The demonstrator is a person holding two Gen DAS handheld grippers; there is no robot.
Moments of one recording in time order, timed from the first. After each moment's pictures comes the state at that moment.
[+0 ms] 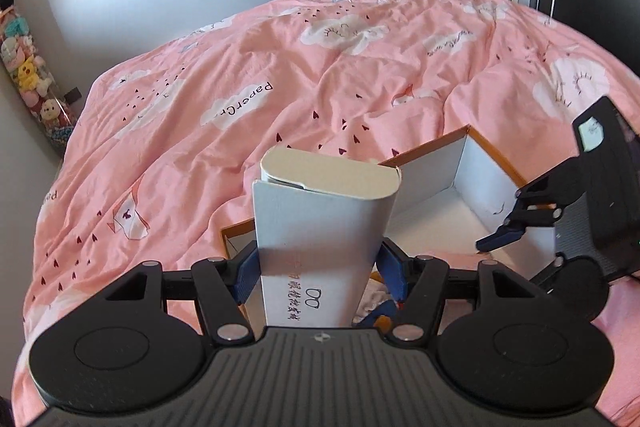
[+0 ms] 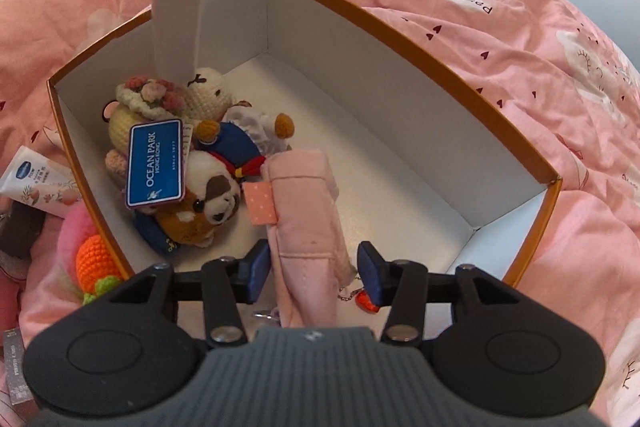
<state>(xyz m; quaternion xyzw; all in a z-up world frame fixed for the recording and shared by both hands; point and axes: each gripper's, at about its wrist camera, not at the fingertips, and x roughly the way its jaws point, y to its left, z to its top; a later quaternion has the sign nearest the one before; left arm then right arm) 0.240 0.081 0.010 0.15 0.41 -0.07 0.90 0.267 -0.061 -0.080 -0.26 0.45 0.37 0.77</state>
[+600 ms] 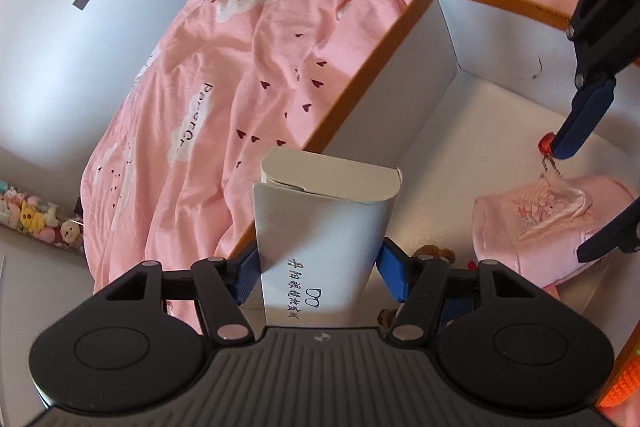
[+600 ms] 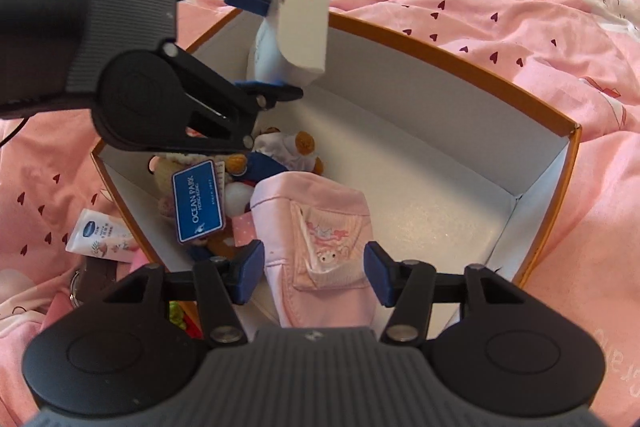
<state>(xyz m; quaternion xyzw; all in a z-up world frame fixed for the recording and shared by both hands) 0.287 0.024 -0.088 0.41 0.43 -0.11 0.80 0.286 -0.081 -0.068 -0.13 0.50 0.41 0.75</state>
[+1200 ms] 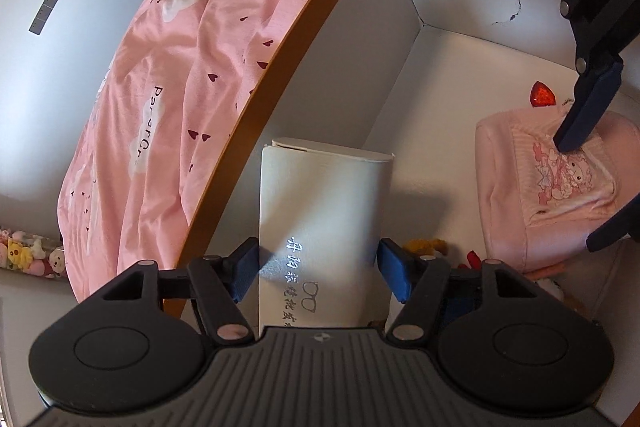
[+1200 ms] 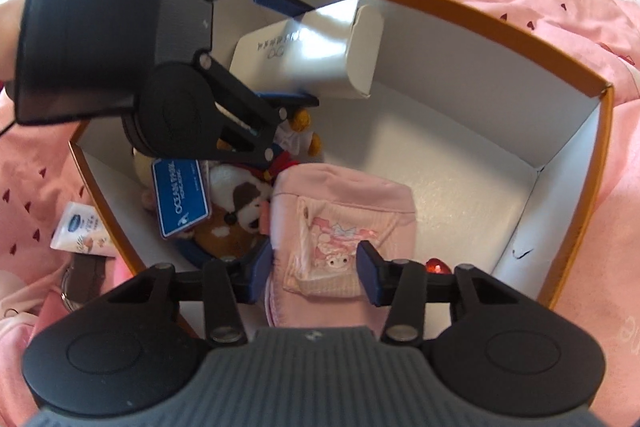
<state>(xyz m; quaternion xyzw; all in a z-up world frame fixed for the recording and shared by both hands) 0.295 0.020 -0.128 0.45 0.44 -0.15 0.76 0.290 -0.065 -0.097 -0.13 0.54 0.40 0.73</state>
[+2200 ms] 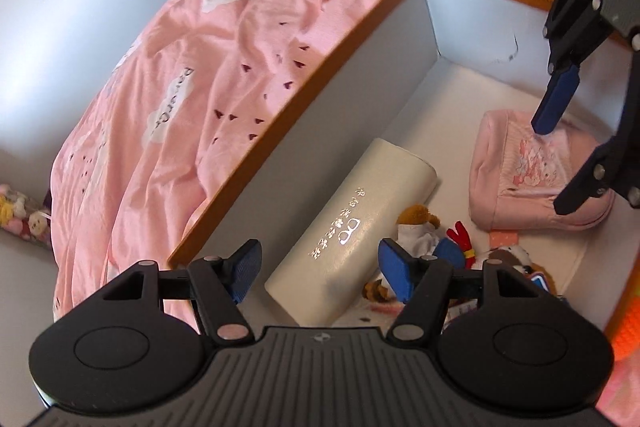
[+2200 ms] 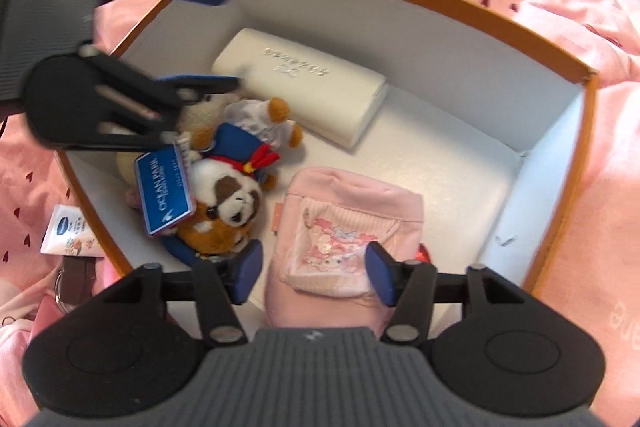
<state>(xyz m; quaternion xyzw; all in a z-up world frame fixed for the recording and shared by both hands) 0.265 0.066 -0.083 0.34 0.43 -0.14 0.83 0.293 -0.074 -0.085 -0.12 0.55 0.38 0.73</state>
